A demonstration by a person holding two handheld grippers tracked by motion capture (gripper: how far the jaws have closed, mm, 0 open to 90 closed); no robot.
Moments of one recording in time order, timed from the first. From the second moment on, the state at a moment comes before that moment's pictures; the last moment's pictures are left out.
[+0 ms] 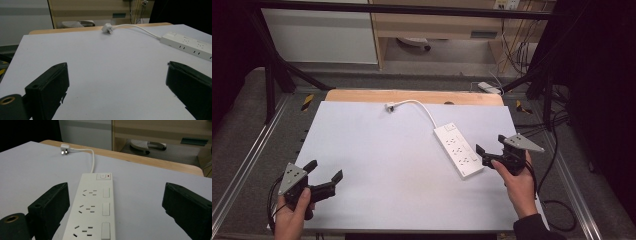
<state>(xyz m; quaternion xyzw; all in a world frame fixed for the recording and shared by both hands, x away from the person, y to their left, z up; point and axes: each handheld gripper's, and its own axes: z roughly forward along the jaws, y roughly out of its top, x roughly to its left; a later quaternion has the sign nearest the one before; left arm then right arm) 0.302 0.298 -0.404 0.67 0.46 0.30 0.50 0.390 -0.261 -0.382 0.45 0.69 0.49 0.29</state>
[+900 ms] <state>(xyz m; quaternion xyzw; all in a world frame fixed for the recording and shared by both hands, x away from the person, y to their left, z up) 0.303 0.297 -0.405 0.67 0.46 0.30 0.50 0.414 -0.250 -0.402 0.45 0.72 0.47 0.24</state>
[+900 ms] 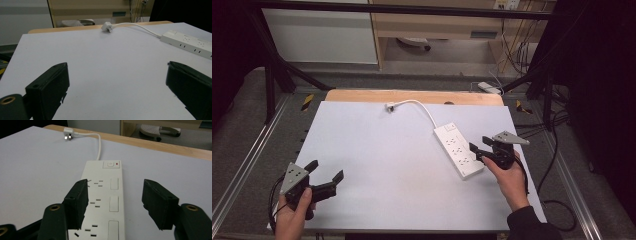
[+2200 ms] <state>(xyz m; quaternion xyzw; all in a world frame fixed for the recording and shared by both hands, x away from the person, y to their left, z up) 0.304 0.293 -0.407 0.68 0.45 0.29 0.50 0.412 -0.258 -0.416 0.45 0.74 0.45 0.21</state>
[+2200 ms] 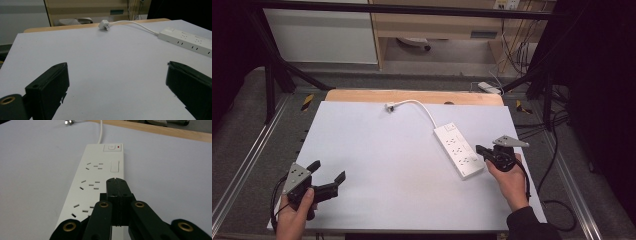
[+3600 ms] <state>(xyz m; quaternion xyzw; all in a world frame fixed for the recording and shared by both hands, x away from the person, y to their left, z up) 0.310 0.285 -0.417 0.71 0.46 0.27 0.46 0.413 -0.254 -0.422 0.47 0.77 0.39 0.18</state>
